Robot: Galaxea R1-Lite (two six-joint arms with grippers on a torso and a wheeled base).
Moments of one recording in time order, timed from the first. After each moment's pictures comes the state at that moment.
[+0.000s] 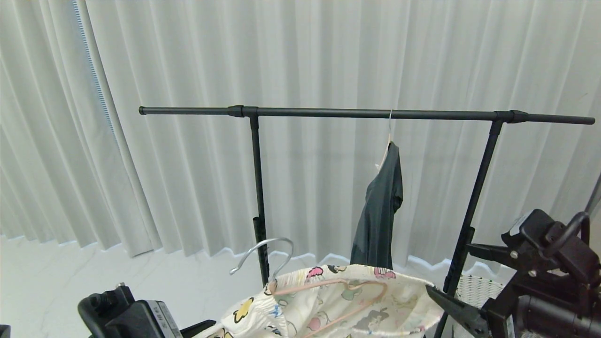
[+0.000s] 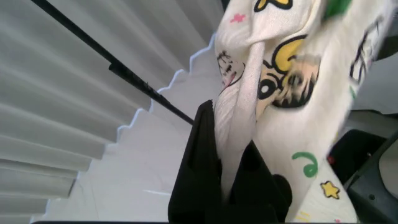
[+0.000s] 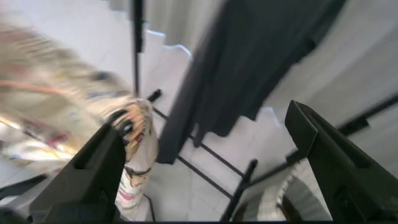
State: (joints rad) left arm -1.09 1.10 -0.44 -0.08 0.45 0.17; right arm 0.90 1.23 -0.45 -0.38 -0.26 -0.01
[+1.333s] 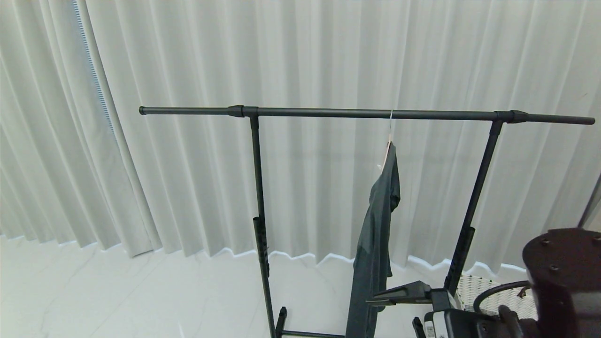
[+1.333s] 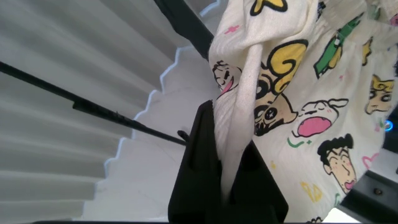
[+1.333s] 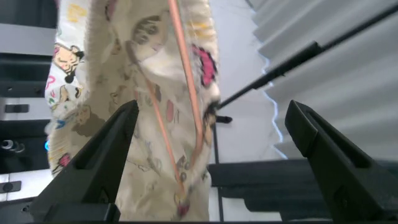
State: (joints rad) left arm -1.32 1.12 -0.42 -0.08 0.43 0.22; right arm 1.07 1.43 -0.60 -0.31 0.25 -0.46
